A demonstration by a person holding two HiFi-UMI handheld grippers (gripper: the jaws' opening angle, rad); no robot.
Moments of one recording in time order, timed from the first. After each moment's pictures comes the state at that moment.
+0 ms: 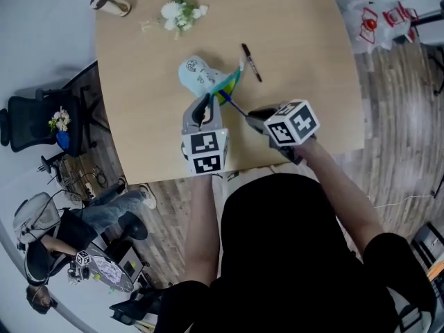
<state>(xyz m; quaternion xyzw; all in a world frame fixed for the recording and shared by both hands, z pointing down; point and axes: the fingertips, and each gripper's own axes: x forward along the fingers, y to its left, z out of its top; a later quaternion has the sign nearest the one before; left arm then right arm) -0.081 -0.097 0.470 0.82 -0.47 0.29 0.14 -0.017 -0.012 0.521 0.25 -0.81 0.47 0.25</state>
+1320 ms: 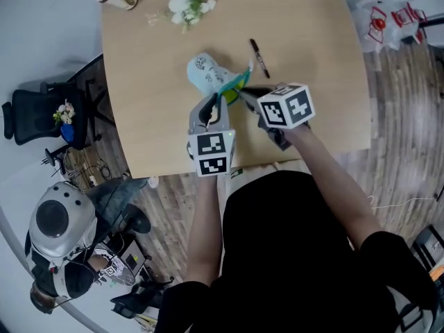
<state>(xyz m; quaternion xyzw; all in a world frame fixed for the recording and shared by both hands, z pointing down) -0.084 -0.087 0.469 0.82 -0.47 0.30 0.14 -0.034 -0.079 0.507 0.32 -0.81 0.47 0.17</state>
